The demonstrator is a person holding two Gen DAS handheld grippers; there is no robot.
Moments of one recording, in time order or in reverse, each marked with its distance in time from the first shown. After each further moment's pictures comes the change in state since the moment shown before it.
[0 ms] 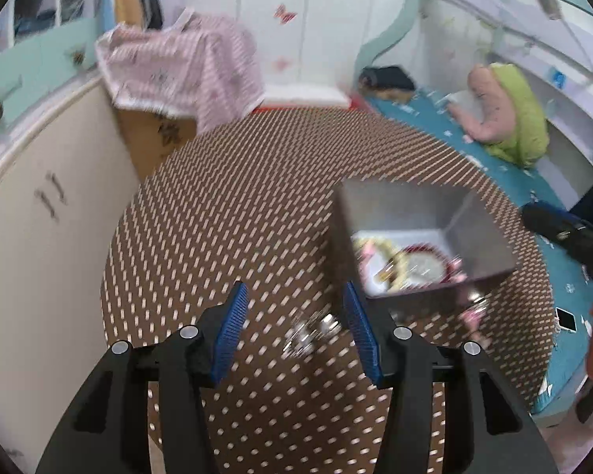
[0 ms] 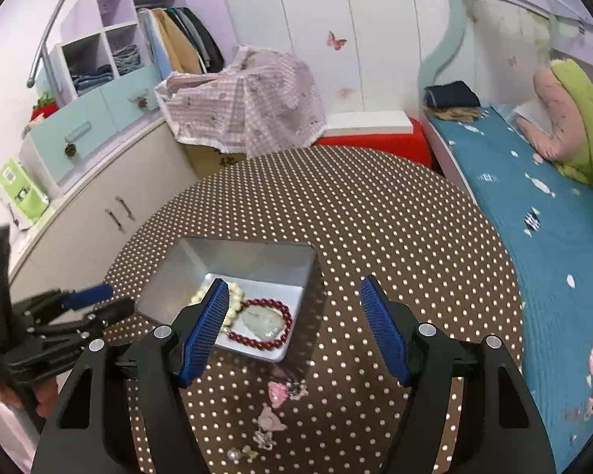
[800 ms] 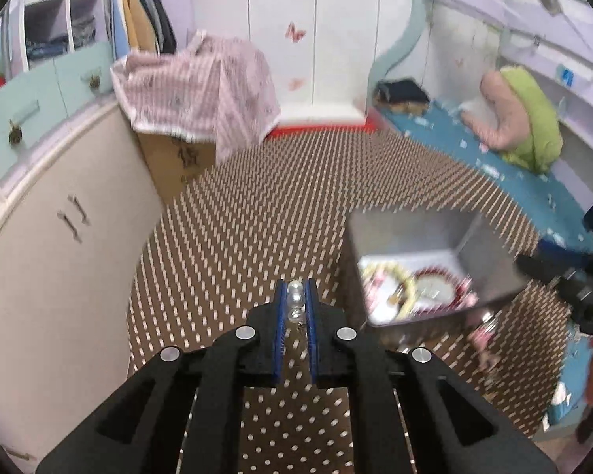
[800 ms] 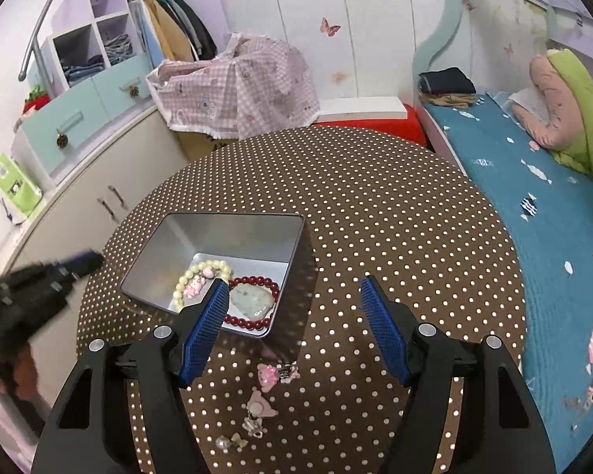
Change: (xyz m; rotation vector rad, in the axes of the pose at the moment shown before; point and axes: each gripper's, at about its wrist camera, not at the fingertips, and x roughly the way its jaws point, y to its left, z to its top) left arm -0.031 -0.016 0.024 0.048 -0.114 0.078; right arm 0.006 -0.006 -0.015 0.008 0.035 -0.019
